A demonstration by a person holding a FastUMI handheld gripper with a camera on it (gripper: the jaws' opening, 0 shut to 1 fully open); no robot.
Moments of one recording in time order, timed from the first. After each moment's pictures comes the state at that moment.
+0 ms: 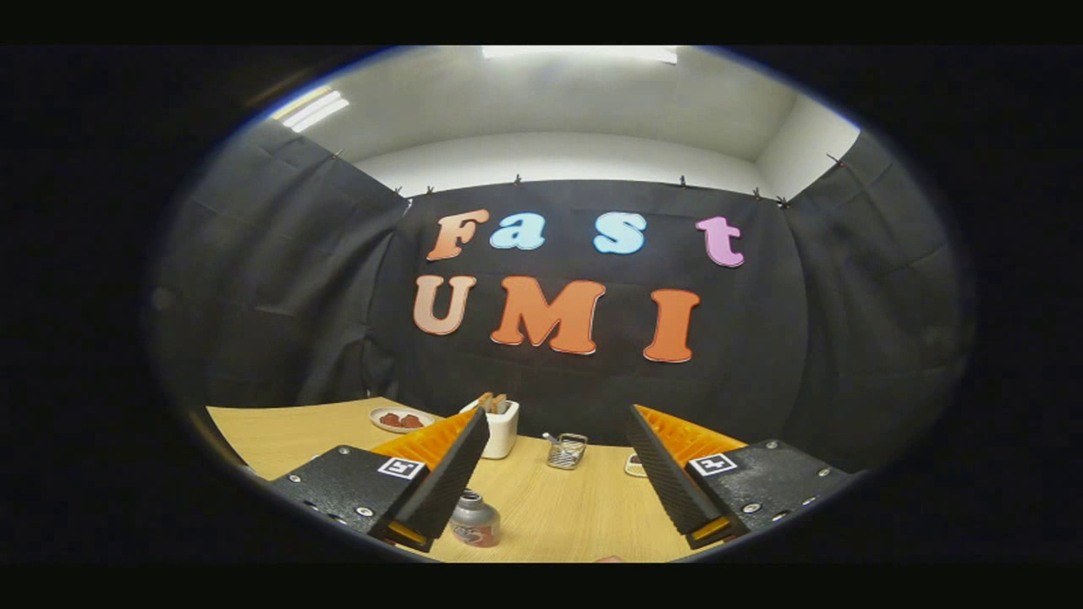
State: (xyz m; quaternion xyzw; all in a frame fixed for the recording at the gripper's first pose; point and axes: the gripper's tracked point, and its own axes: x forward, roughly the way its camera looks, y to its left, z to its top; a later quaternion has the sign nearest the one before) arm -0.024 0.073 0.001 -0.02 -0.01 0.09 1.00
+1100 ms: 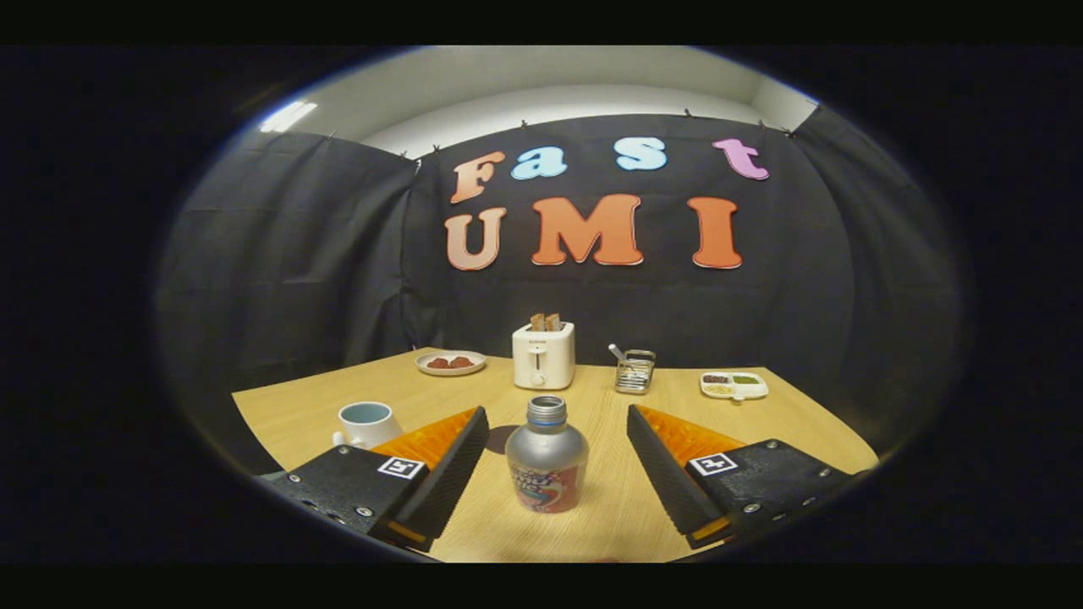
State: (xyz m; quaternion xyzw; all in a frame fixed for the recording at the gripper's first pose) arm -0.036 0.136 -0.172 0.03 0.13 0.14 0.98
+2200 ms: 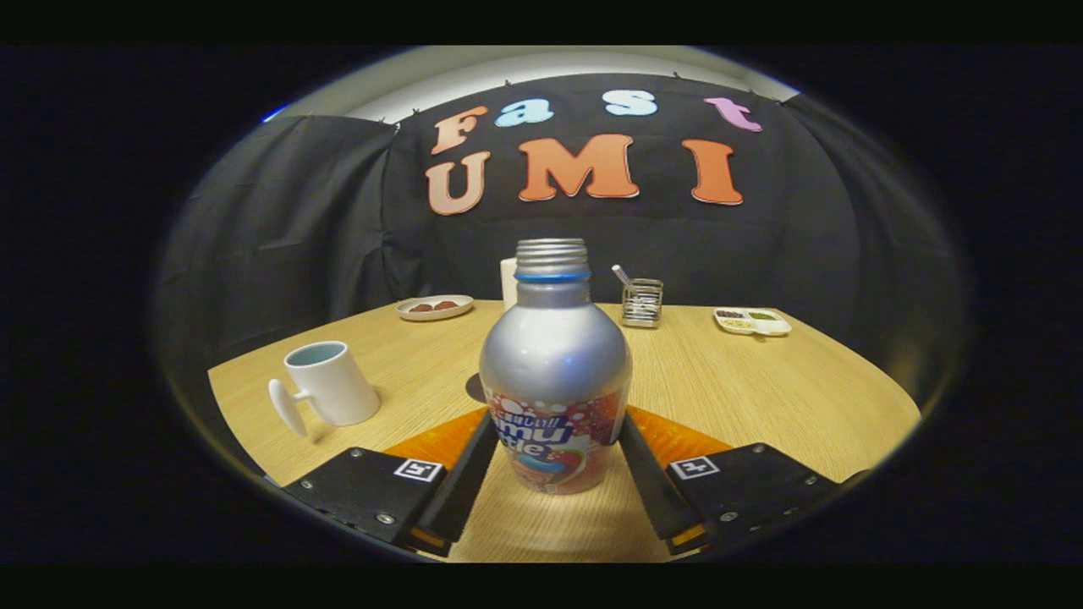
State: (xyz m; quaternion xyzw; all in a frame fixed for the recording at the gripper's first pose) arm -0.025 0.160 -0.281 0.04 0.22 0.12 0.97
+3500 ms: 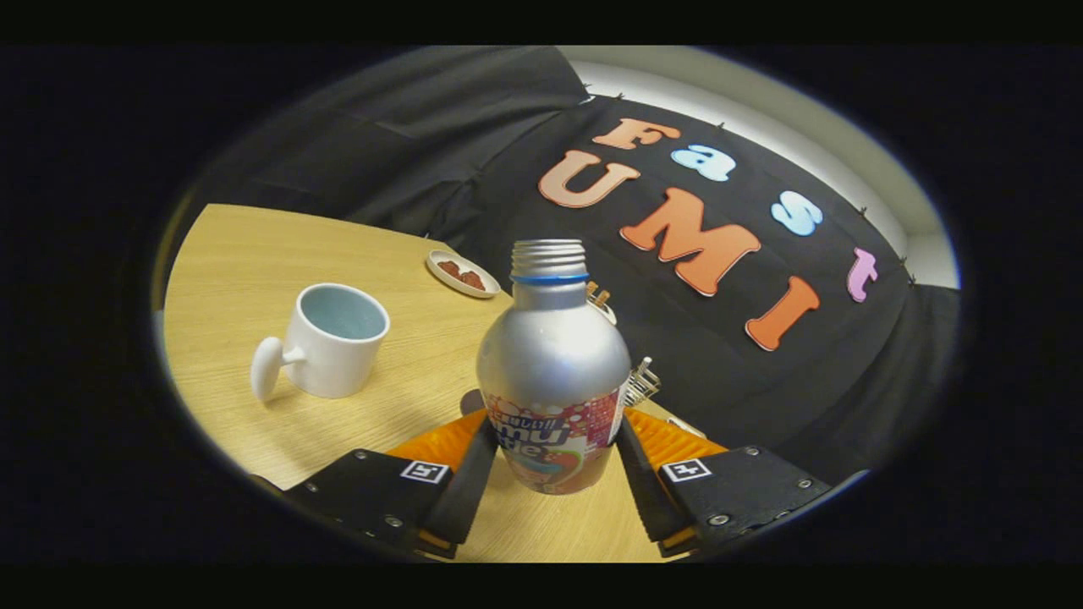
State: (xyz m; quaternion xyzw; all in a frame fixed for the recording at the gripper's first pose) arm 0.002 0.228 -0.213 -0.33 0.13 0.14 0.93
